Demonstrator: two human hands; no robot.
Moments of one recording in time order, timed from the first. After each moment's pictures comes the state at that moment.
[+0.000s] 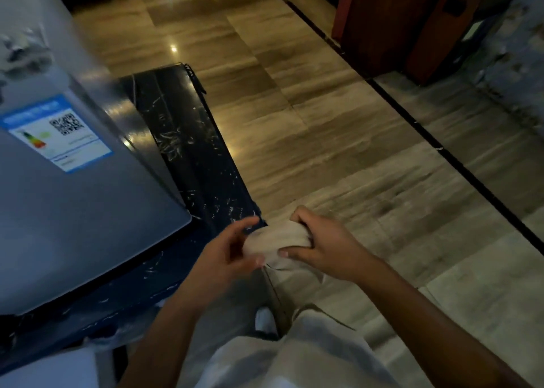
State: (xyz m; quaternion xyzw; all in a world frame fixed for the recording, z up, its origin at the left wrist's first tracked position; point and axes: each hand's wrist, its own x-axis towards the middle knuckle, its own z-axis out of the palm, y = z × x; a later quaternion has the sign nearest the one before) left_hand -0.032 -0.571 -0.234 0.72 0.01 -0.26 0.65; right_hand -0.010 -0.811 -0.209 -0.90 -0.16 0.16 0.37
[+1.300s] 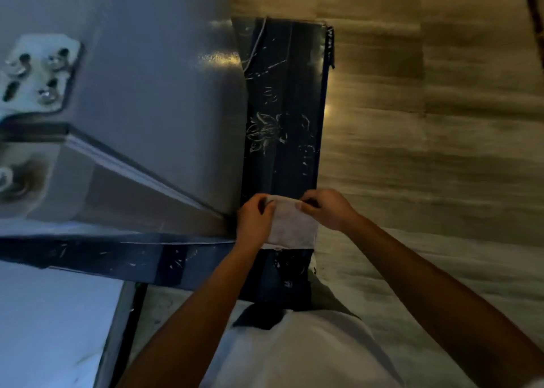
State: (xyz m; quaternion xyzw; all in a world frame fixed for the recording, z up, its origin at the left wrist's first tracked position) left_hand 0.198 -0.523 -0.379 0.78 0.39 0.00 0.49; right_hand 0.333 -0.675 -0.381 -0.86 -0.34 0.32 0.22
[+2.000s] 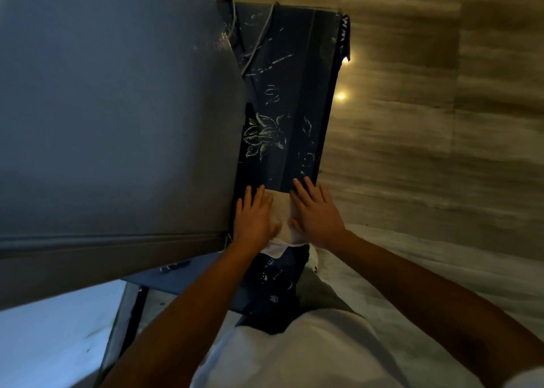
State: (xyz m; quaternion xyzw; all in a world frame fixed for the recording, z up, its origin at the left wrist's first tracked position) left_hand 0.244 -0.521 -0.416 0.93 0.22 -0.29 0.10; right_hand 0.355 -0.672 -0.444 -0.85 -0.49 0.19 0.00
